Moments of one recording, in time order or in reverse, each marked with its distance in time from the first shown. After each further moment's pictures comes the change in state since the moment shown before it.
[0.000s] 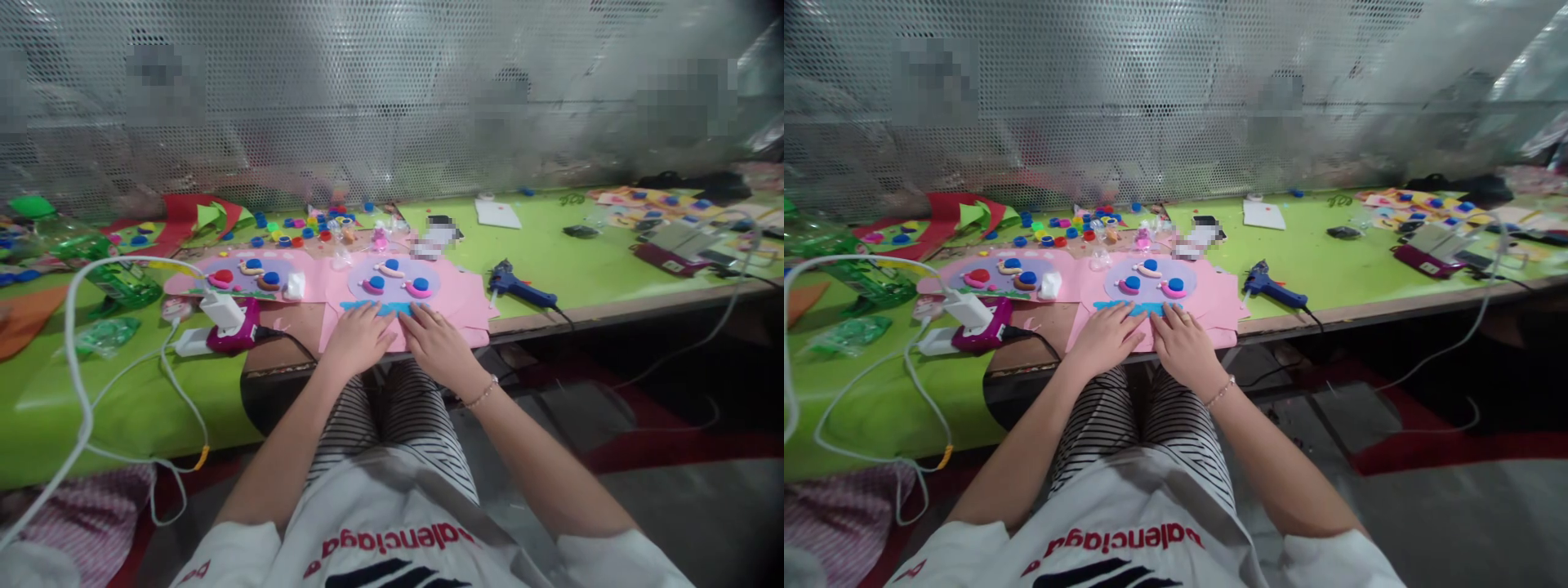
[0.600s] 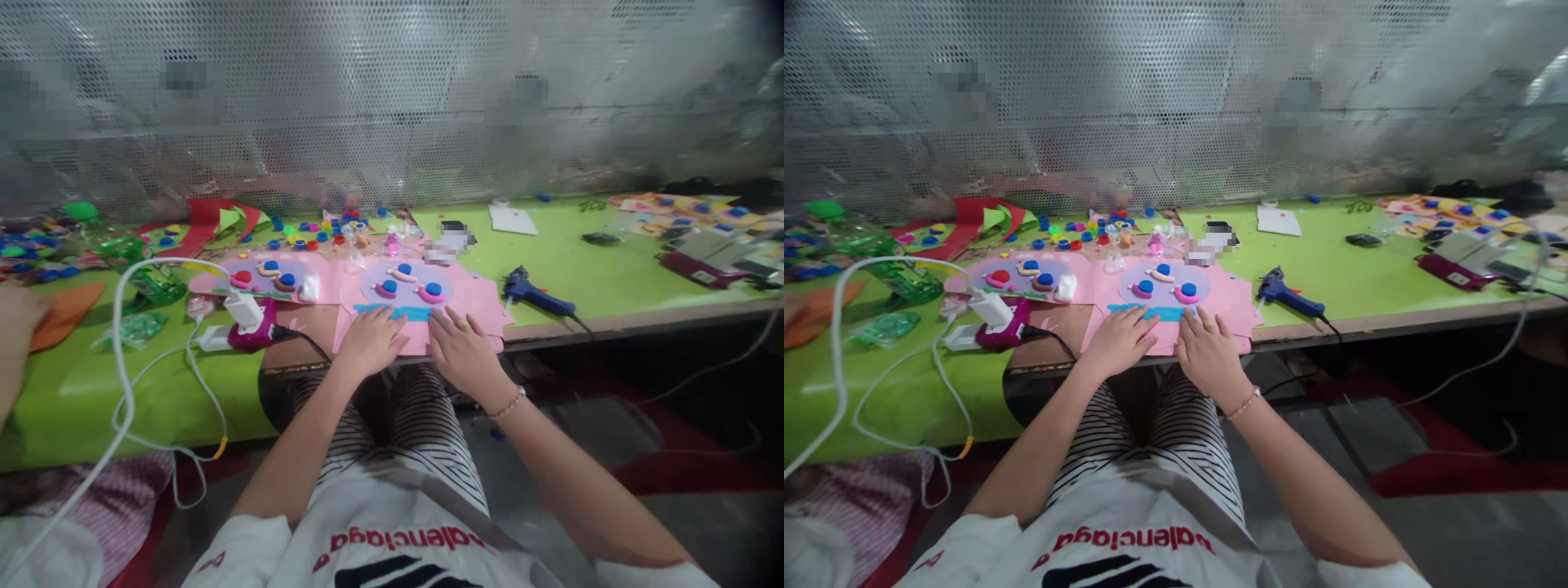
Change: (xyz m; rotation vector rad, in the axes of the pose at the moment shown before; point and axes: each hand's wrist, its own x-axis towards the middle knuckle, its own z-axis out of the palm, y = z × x) left_hand -0.001 -0.001 0.002 0.013 0.012 0.010; right_hand -0.007 0.004 -0.014 -0.105 -0.043 0.126
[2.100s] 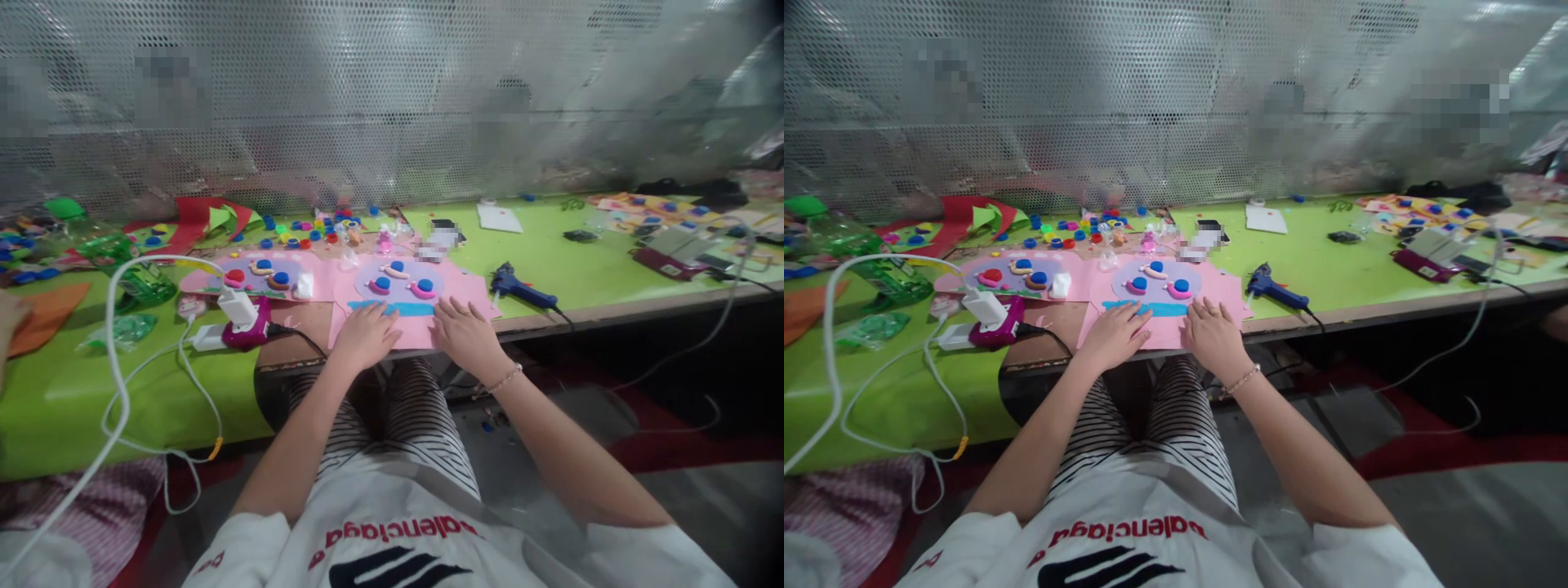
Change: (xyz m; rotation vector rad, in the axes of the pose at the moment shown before) left_hand 0.000 0.000 -0.002 -0.011 -0.016 -0.016; right_hand 0.008 0.022 0.005 -0.045 -0.033 0.073
